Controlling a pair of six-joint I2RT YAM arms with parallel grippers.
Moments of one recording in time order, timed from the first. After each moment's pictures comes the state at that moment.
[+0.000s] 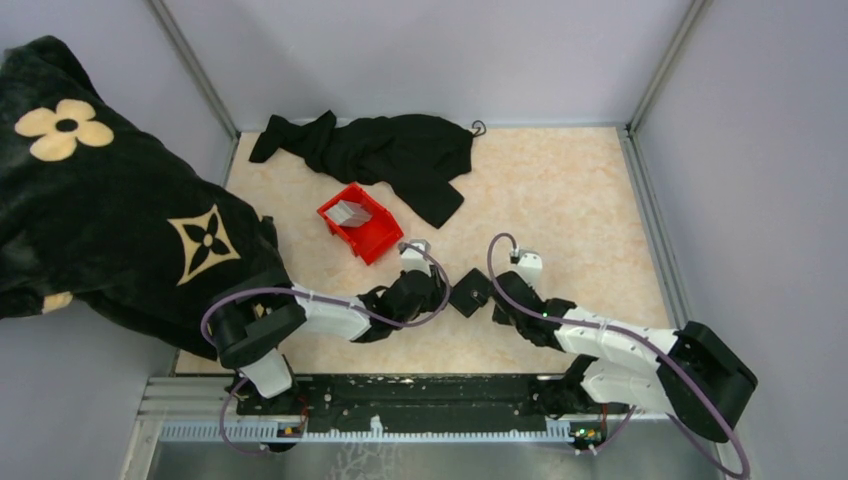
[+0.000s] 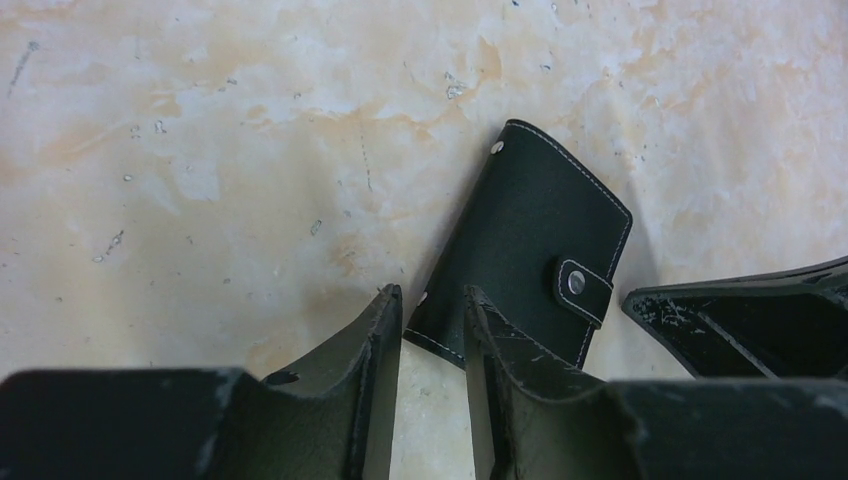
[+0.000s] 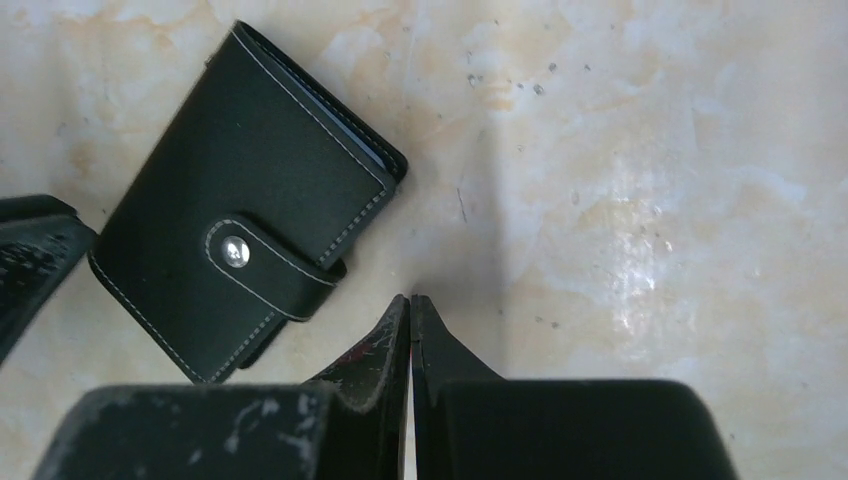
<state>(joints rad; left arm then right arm) -1.09 1.67 0.61 0.54 -0.44 -0.78 0.83 1.06 0.36 -0.22 0.44 0.82</state>
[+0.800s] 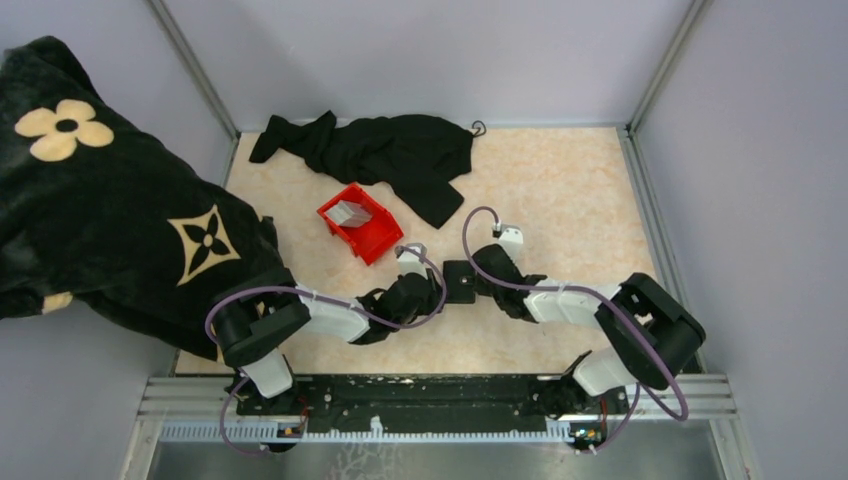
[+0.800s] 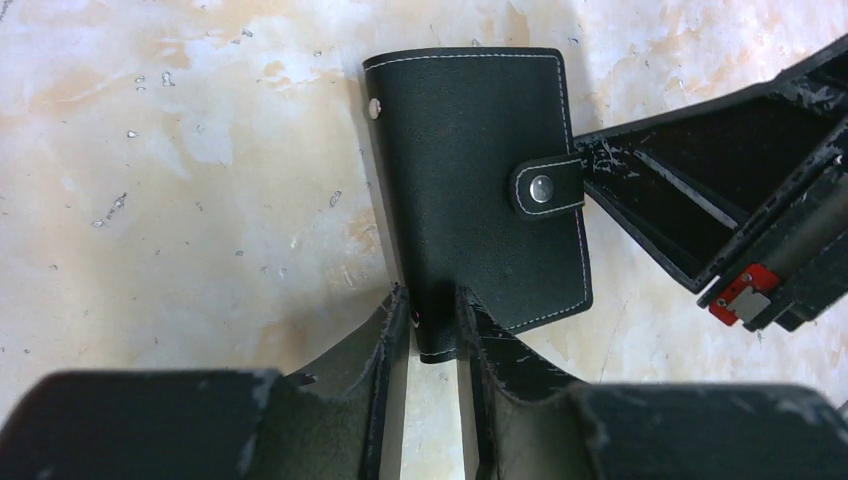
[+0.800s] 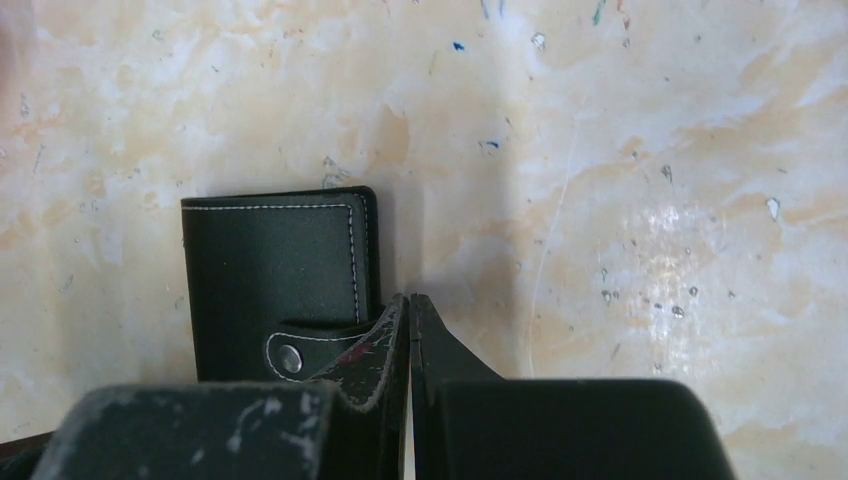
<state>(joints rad) -1.08 1.69 0.58 0.57 -0.40 -0.82 0.75 1.41 0.51 0.09 0.41 0.75</state>
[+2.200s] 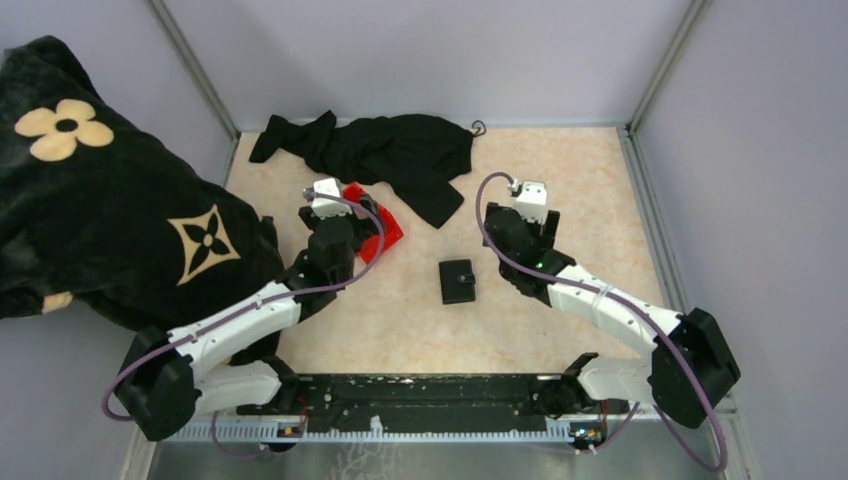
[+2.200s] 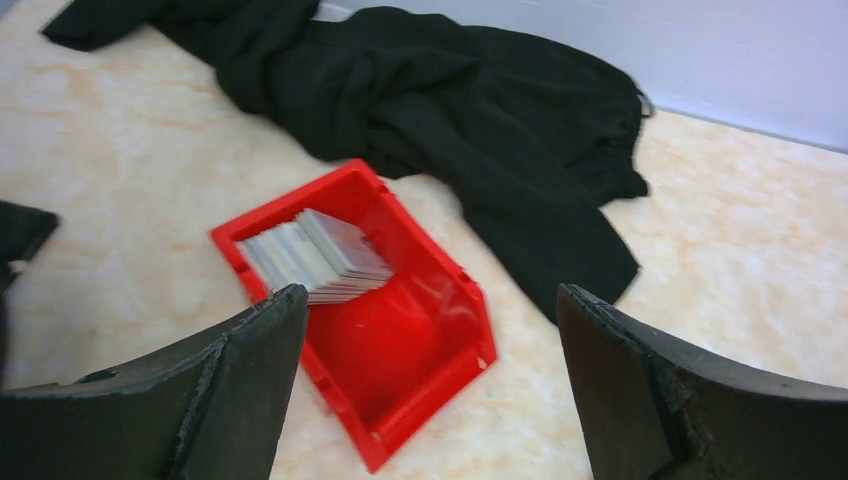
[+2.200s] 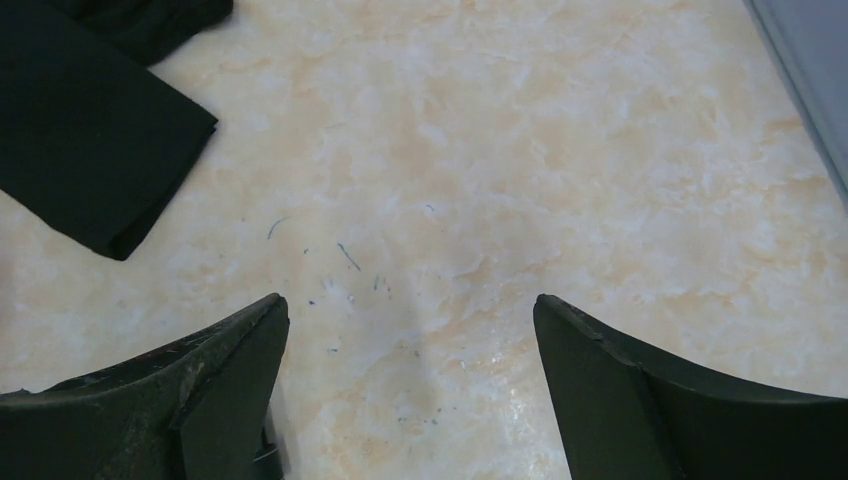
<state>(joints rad) -0.76 1.14 0.67 0.31 -0.77 -0.36 0.69 1.18 0.75 -0.16 0.80 0.43</state>
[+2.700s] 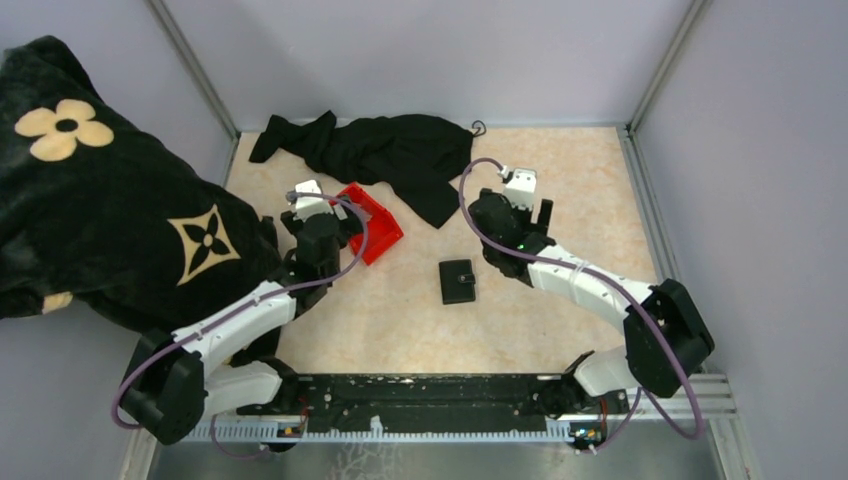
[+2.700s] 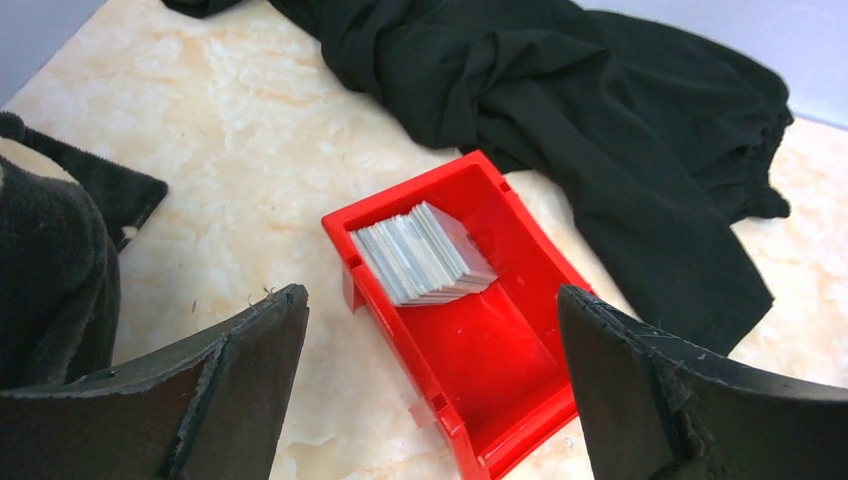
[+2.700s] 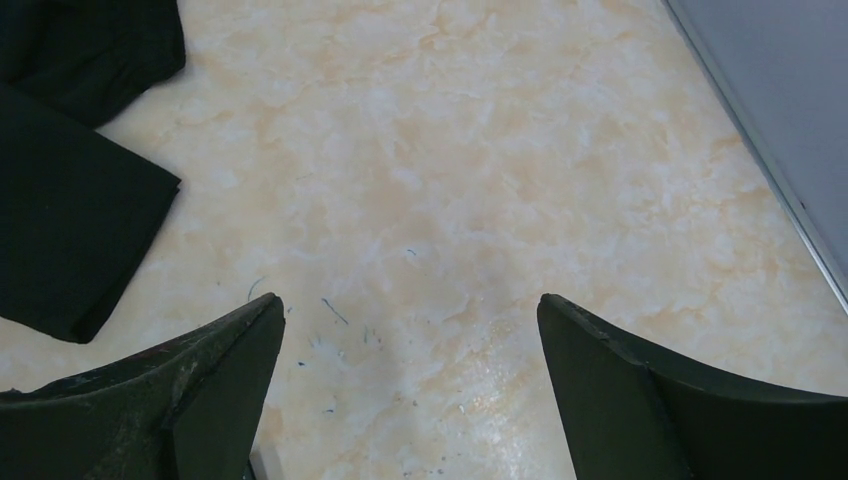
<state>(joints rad) -0.58 1.15 0.61 0.31 -0.75 -0.36 0.68 1.37 0.89 -0.17 0.95 0.45</state>
